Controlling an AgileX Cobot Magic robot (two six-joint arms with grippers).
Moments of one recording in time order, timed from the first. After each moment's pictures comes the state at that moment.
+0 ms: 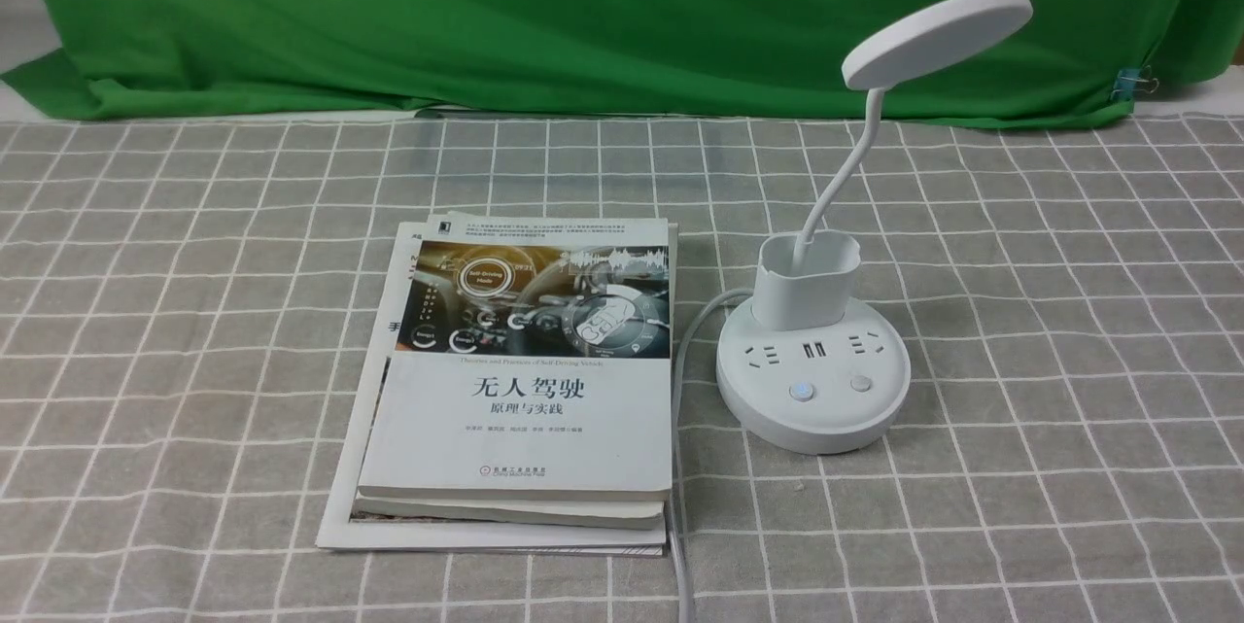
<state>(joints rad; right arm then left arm) 0.08 0.00 0.01 0.10 0.25 -0.12 0.08 0.00 0.01 0.06 0.23 0.11</state>
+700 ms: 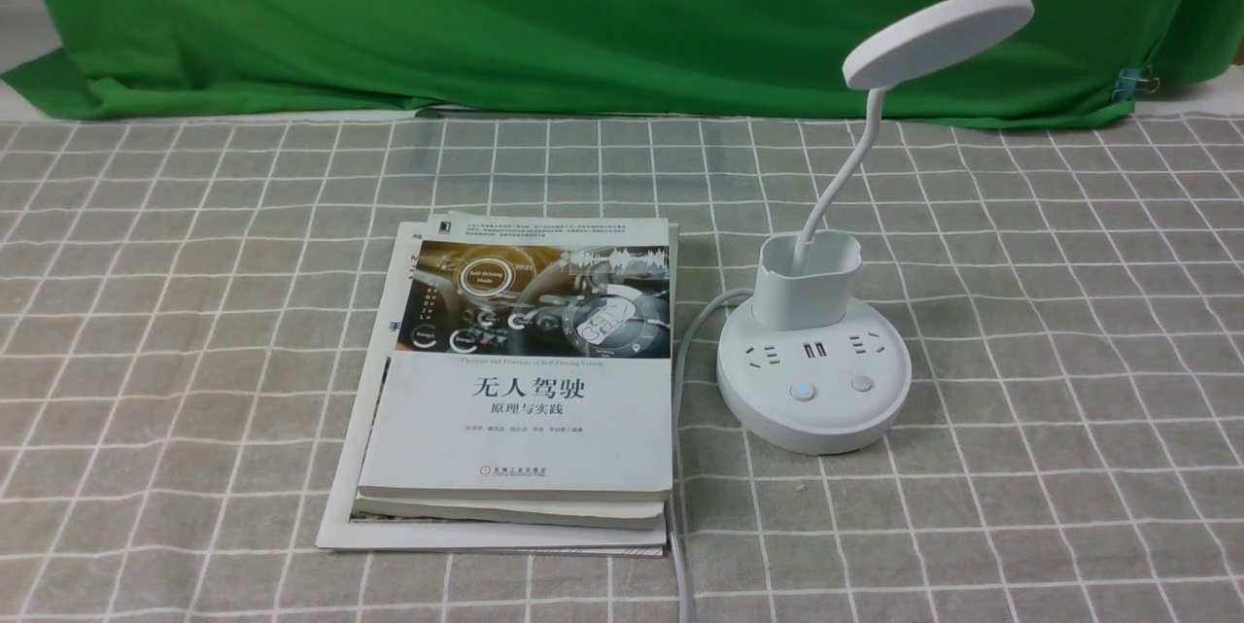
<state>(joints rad) 0.09 0.00 0.01 0.19 -0.06 0.35 0.08 0.00 0.01 0.06 0.23 0.11</state>
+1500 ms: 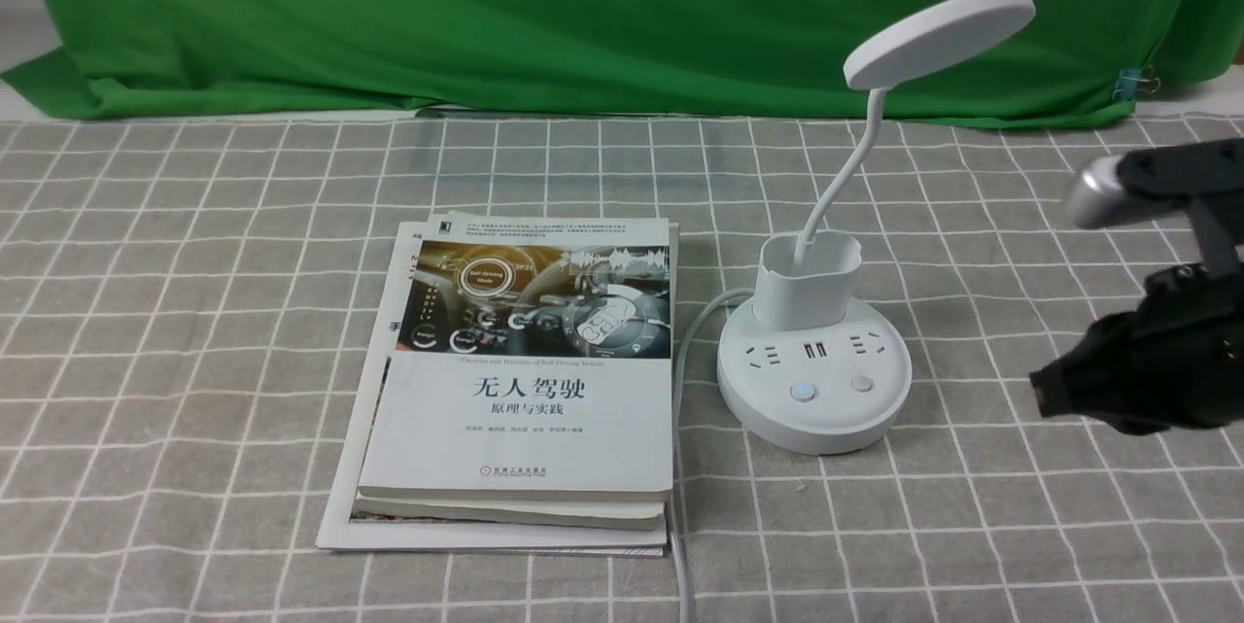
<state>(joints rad) 0.27 1.30 -0.89 0.19 0.70 -0.18 0.08 0.00 0.01 0.06 0.23 0.11</state>
